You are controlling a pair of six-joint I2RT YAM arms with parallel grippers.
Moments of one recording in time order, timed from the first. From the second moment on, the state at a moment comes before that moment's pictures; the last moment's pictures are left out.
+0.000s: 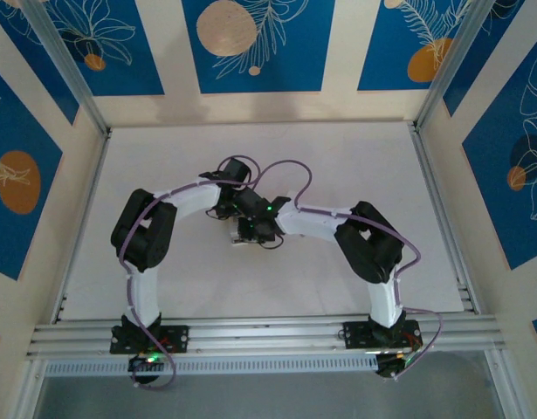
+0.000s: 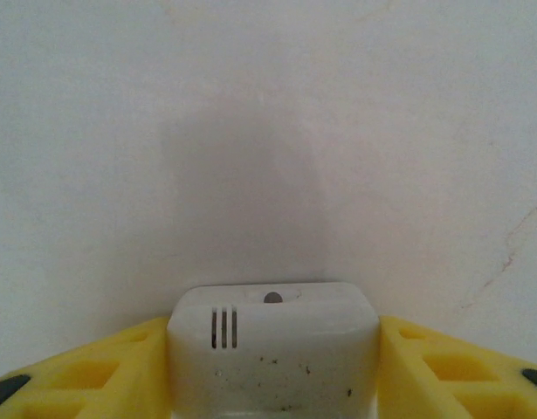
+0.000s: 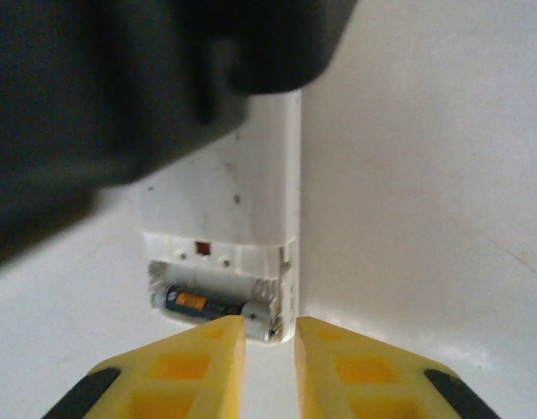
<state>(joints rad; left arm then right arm) -0.54 1.99 1.35 -0.58 -0.05 -0.66 0.89 1.93 1.33 -0.52 -0.02 0.81</state>
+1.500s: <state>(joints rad) -0.55 1.14 1.08 -0.77 0.15 -0.48 0.47 1.88 1.25 -0.74 -0.08 0.34</state>
